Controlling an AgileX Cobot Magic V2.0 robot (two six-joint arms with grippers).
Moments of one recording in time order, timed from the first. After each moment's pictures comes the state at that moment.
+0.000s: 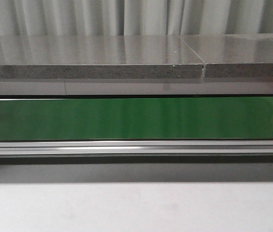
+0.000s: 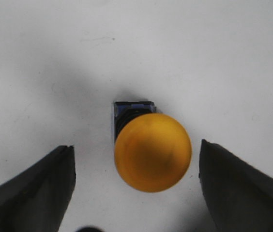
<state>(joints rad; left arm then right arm) 0.43 2.04 -1.59 -0.13 0.91 -0.18 0.15 0.46 -0.68 -0.02 0.82 0.14</state>
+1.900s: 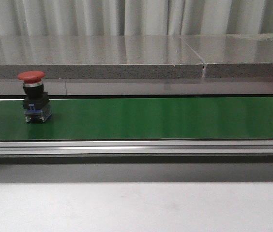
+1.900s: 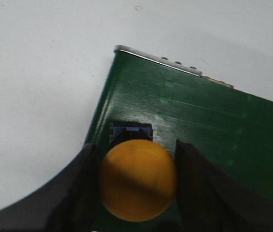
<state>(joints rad) 0.15 1.55 -1.23 -0.04 0.88 -0.11 0.15 0.46 -0.68 -0.02 0.82 0.14</state>
